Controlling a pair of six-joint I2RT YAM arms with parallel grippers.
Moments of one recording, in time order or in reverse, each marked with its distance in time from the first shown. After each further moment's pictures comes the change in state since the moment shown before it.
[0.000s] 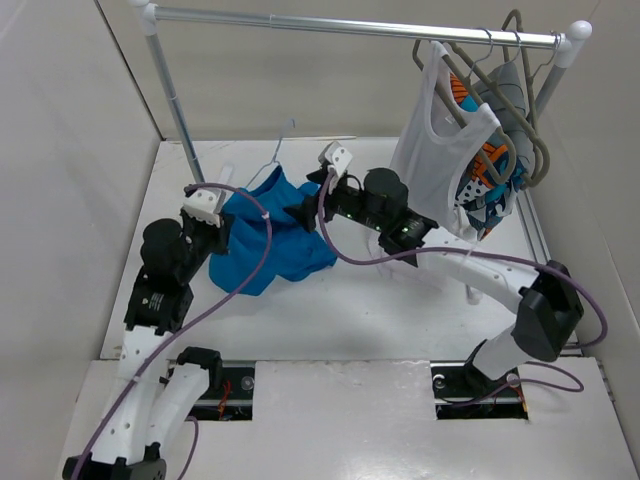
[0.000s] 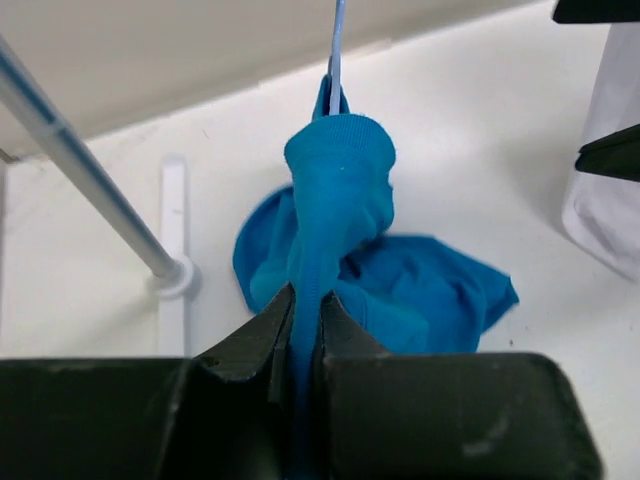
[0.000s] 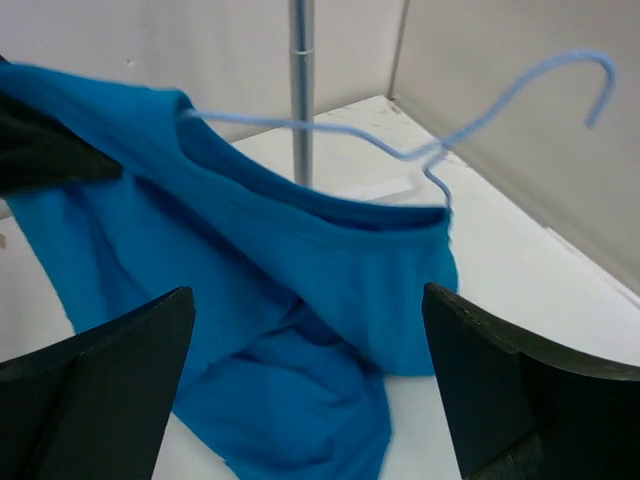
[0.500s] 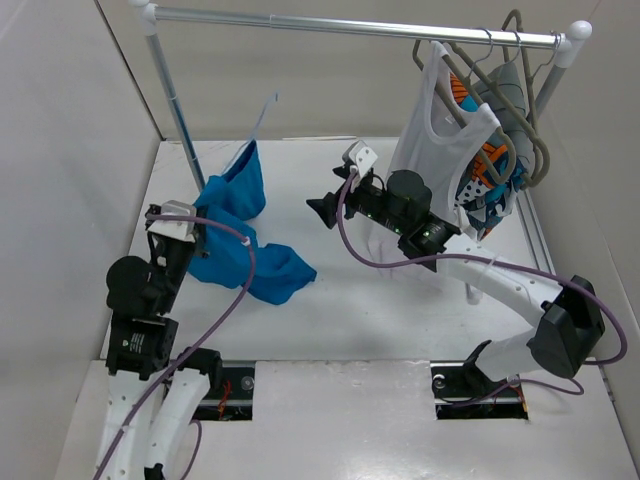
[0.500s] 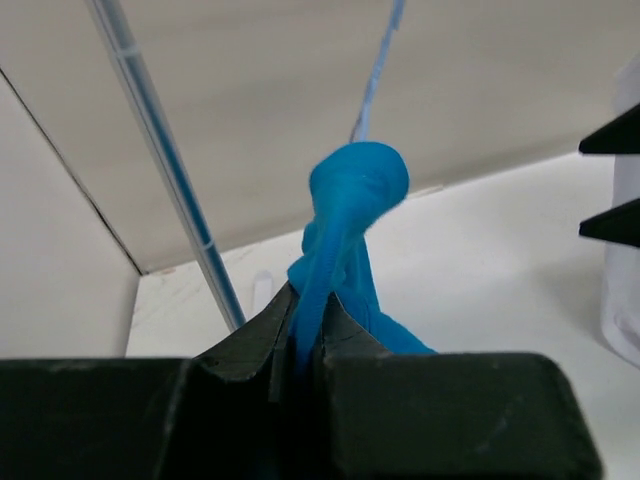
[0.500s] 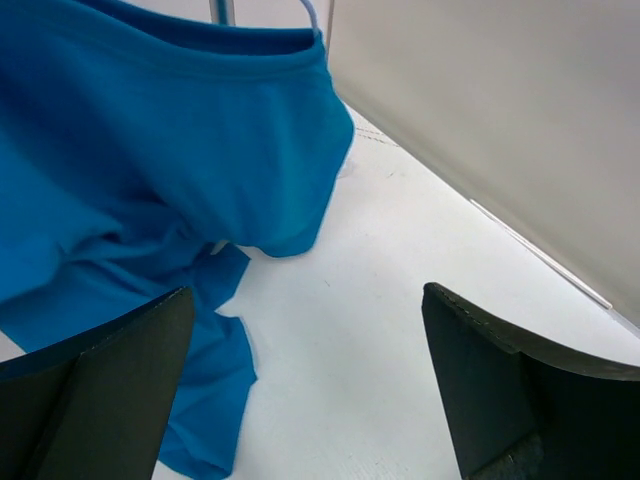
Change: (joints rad) left arm 0.003 -0.197 0.042 0.099 -0.085 0.062; right arm -0.060 -0.137 -0.104 -0.024 0.065 -0.070
